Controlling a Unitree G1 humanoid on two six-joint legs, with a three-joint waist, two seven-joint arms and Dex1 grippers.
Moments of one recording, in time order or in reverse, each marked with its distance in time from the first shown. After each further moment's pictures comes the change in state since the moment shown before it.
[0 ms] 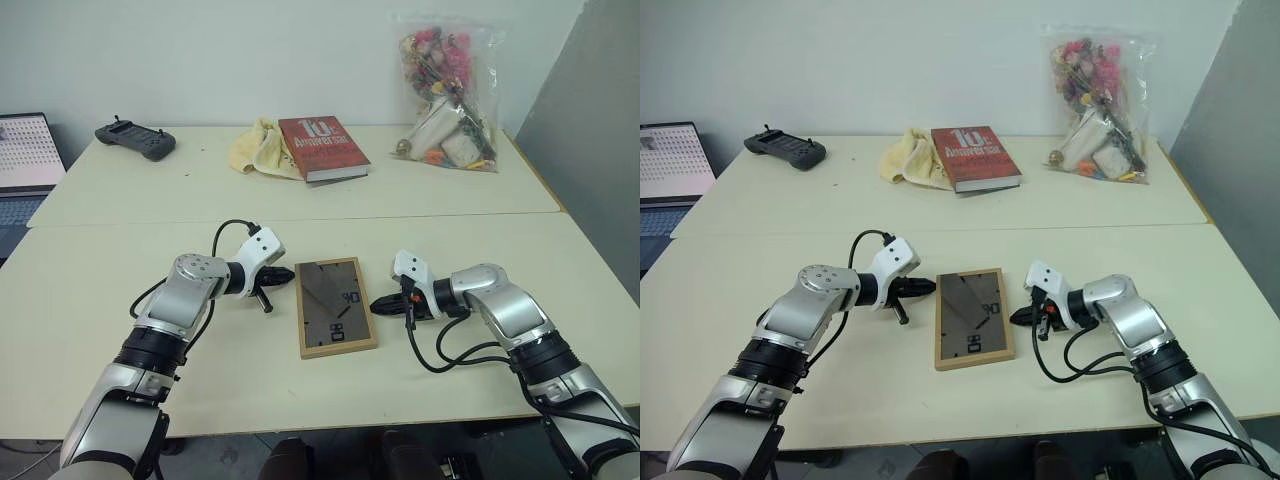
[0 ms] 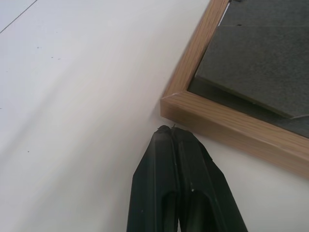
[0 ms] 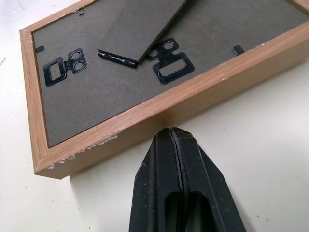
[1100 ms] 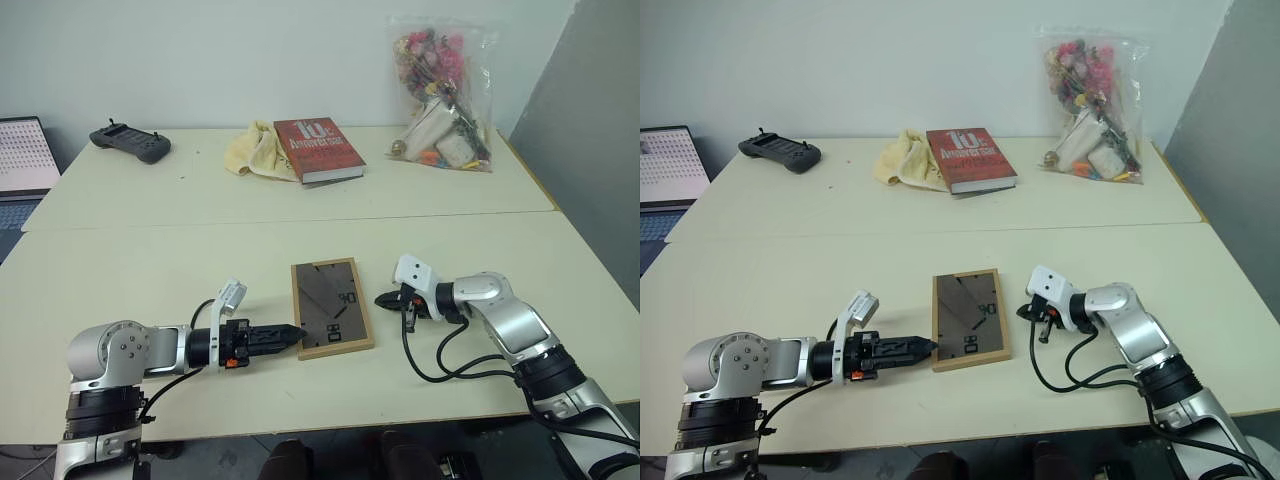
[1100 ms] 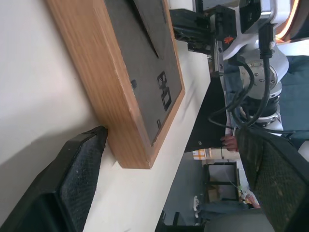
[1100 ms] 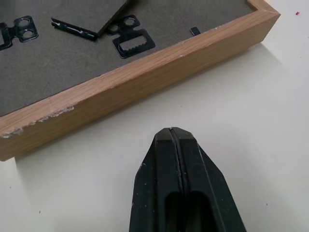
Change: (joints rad) left arm 0.315 -0.062 0.471 -0.322 -0.761 1.123 0.028; right arm 0.073 0.011 0.005 -0.067 -0.086 -0.108 -0.145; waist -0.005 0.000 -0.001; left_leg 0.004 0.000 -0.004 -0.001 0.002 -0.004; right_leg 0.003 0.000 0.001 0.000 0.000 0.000
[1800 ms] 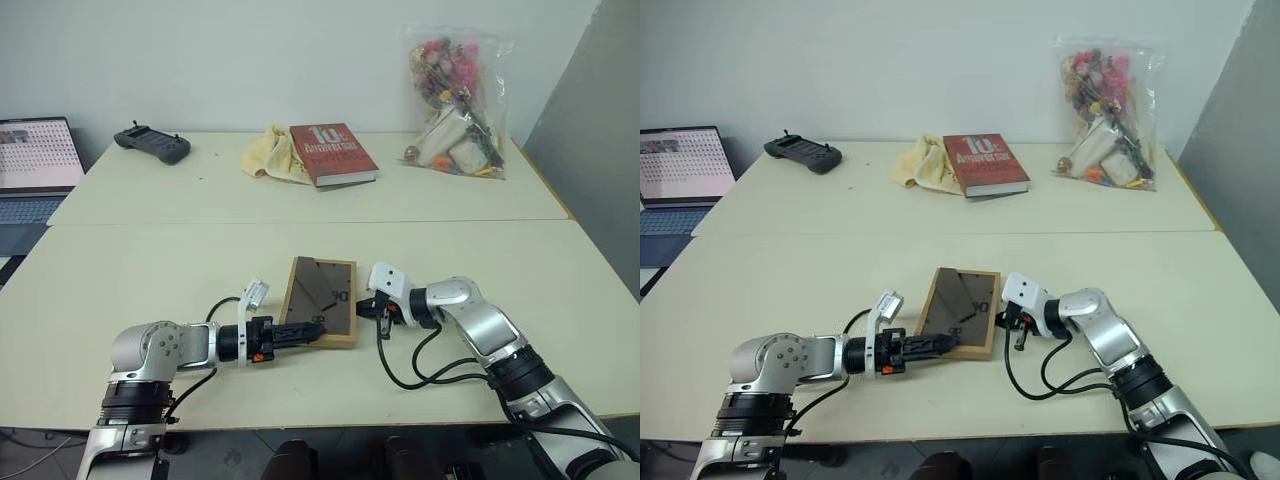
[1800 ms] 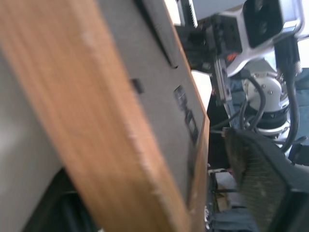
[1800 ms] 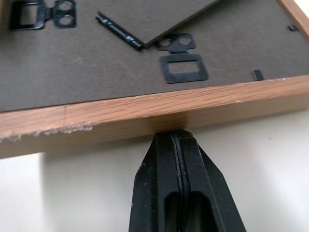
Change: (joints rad) left arm -0.039 -0.052 -0.145 0.108 0.001 -0.199 -0.006; right arm -0.022 0.089 0.053 0.041 -0.026 -0.018 -0.017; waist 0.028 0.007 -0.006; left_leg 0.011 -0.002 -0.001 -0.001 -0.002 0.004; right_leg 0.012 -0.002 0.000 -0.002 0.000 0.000
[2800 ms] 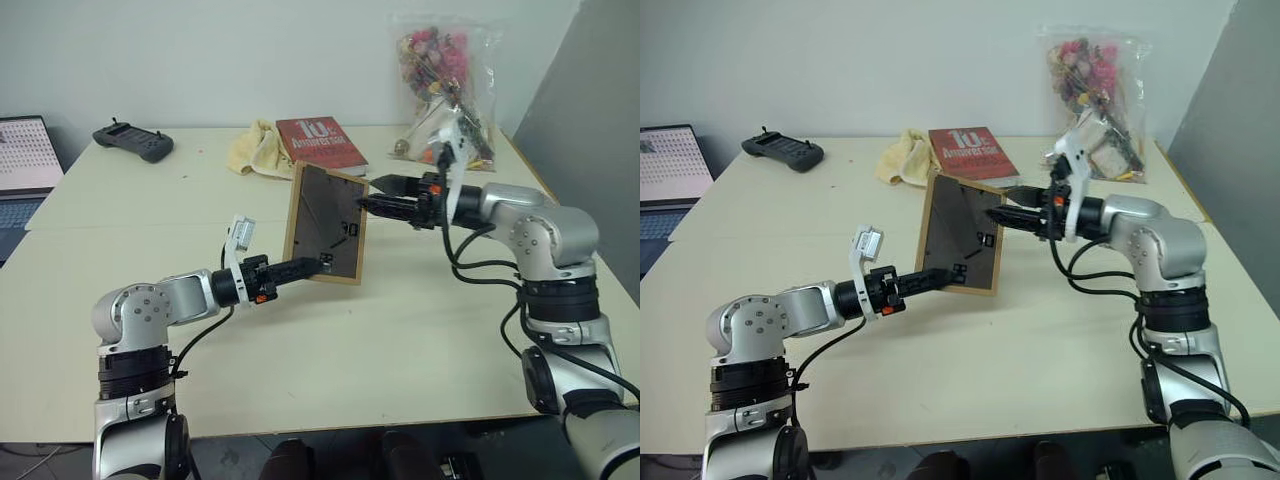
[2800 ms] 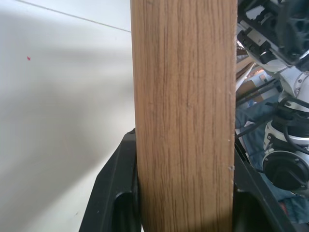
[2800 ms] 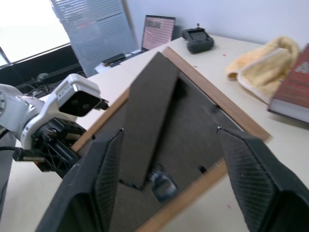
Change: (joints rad) left arm -0.194 -0.074 0.201 -0.131 -0.101 -0.043 0.239; right arm -0.389 0.031 -0.383 -0.050 0.451 0.449 -0.077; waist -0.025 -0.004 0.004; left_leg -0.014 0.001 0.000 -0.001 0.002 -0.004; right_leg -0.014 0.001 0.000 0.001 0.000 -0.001
